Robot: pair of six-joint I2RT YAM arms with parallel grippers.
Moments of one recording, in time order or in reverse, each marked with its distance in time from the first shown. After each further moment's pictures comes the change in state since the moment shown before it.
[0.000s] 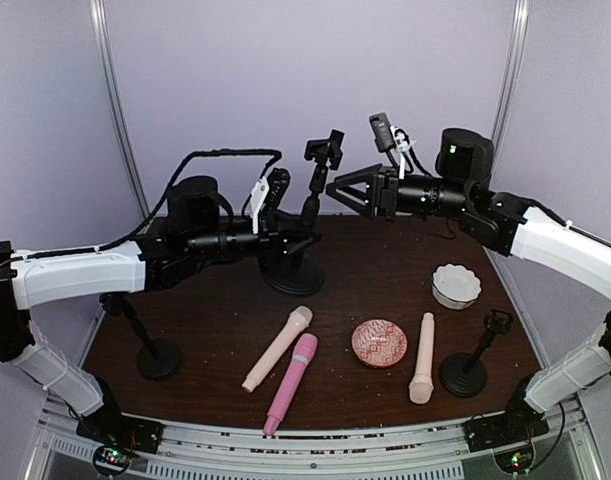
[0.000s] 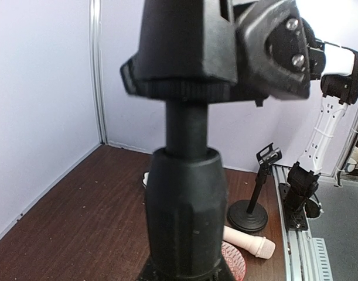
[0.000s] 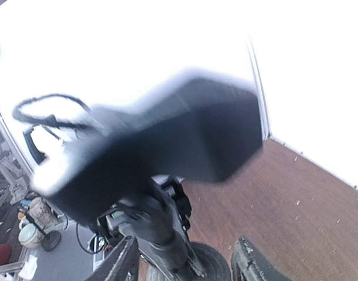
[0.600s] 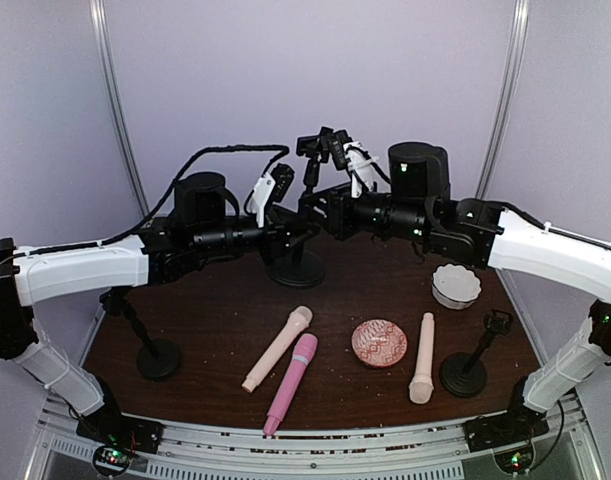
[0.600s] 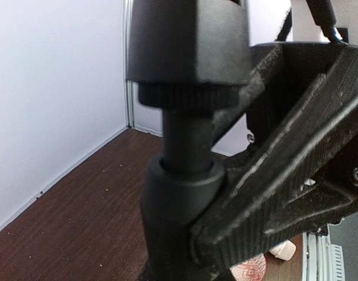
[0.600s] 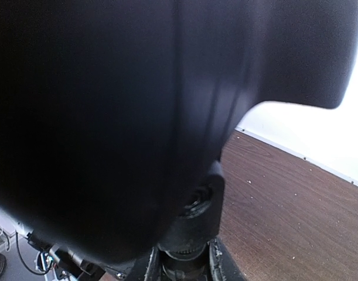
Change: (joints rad) left arm 0.000 0.028 0.054 -0.095 -0.137 -0.012; right arm 0.240 0.101 0.098 -0.134 0.586 -0.040
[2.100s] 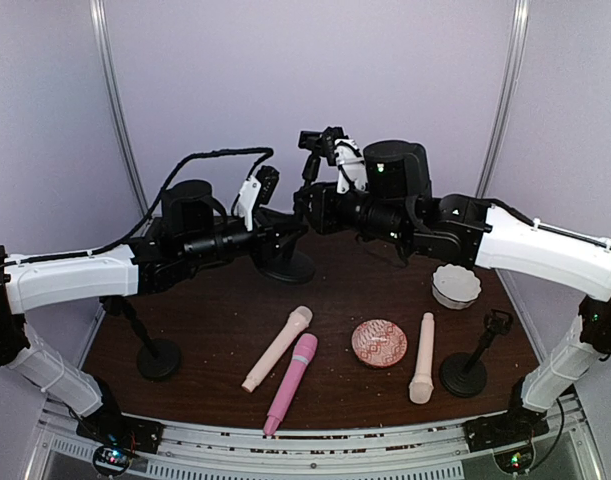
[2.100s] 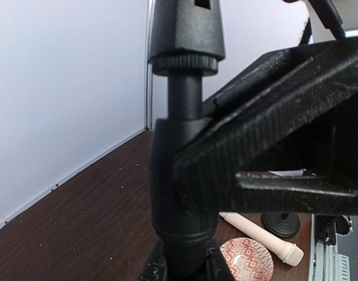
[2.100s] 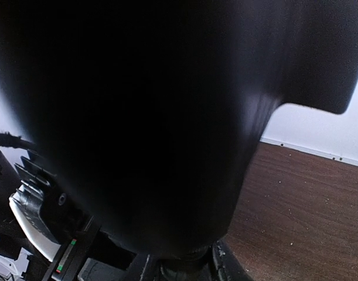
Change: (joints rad) left arm 0.006 -0.070 -0.095 0.065 -0.088 -0.033; right arm 0.069 0.075 0.108 -0.083 0.285 0.117
